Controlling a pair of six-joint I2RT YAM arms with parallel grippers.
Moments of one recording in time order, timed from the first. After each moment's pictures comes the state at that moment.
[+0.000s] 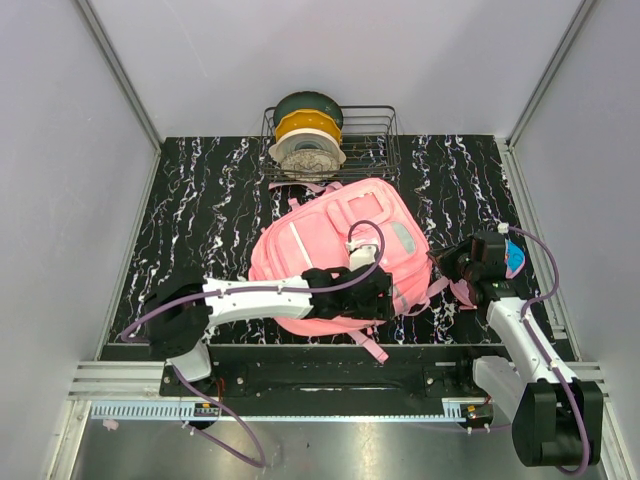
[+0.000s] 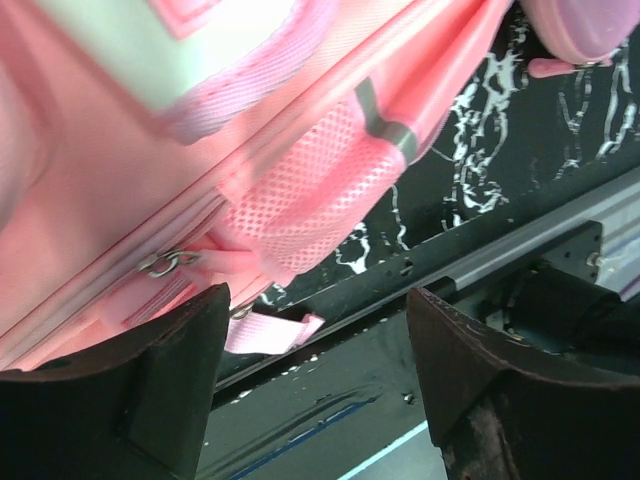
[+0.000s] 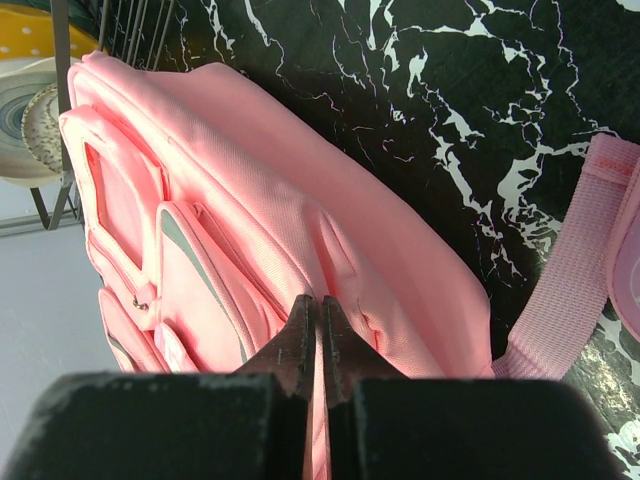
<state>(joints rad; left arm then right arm) -1.24 1.67 1.16 -0.37 -0.19 -1.05 0.03 0.92 0.46 -0.16 -0.15 1.03</state>
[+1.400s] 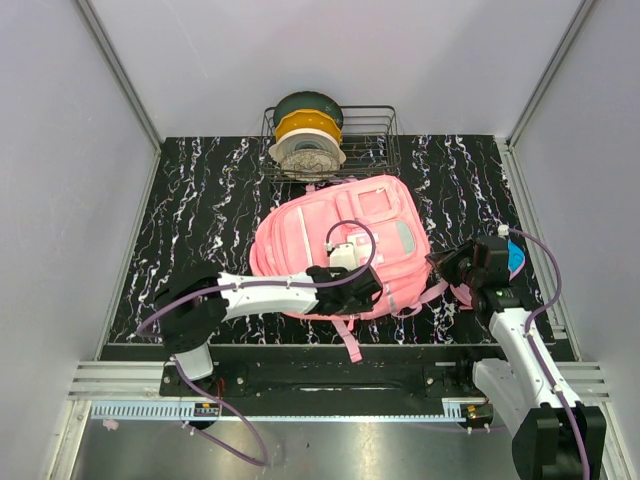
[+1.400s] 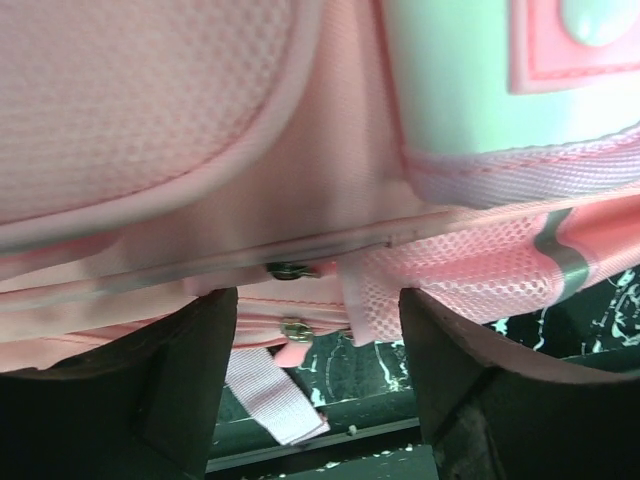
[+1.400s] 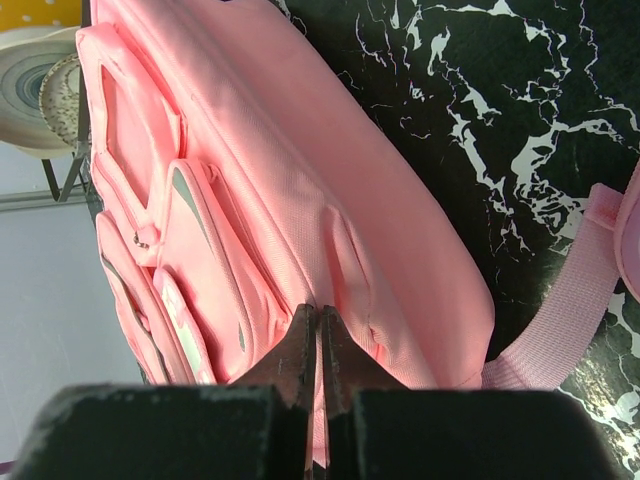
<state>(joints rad) -1.19 1.75 1.13 -0.50 -0.38 -1.18 0.03 0.81 0.46 -0.24 -0.18 1.00</state>
